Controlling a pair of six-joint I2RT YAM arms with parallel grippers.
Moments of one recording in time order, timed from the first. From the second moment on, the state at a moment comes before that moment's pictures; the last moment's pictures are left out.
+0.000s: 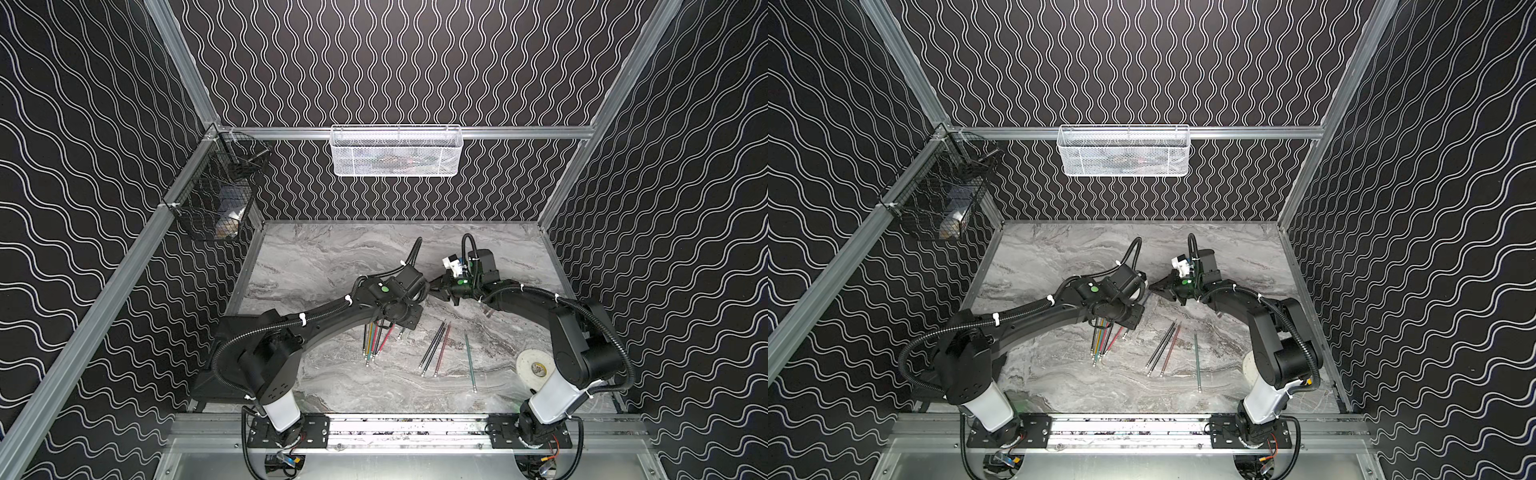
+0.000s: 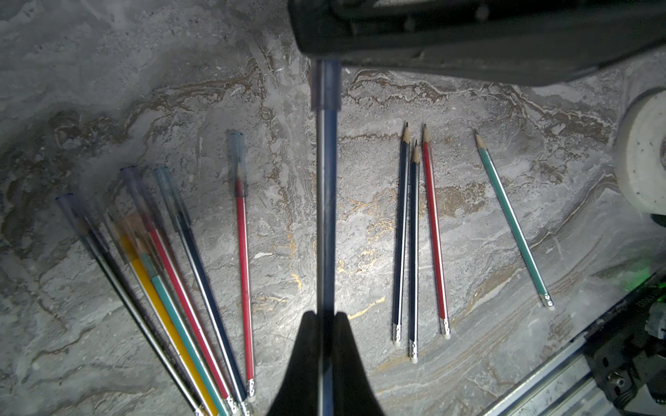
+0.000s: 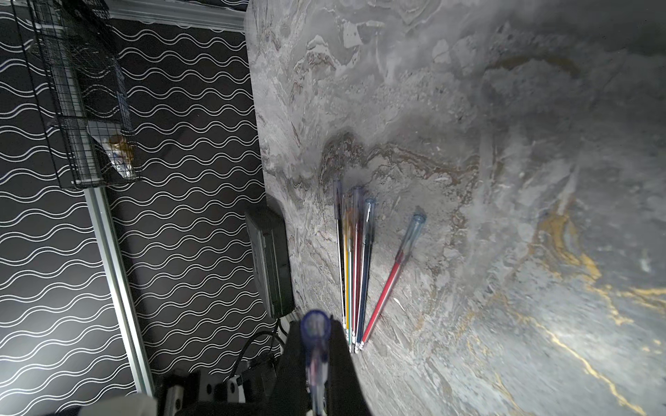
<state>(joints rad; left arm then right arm) -0.79 1.70 1.32 -0.73 0.00 -0.39 0.32 1.71 0.96 0.04 -0.82 0.93</state>
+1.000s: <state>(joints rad) -0.79 1.70 1.32 -0.73 0.03 -0.39 0.32 1.67 0.98 0.00 -0.80 0.92</state>
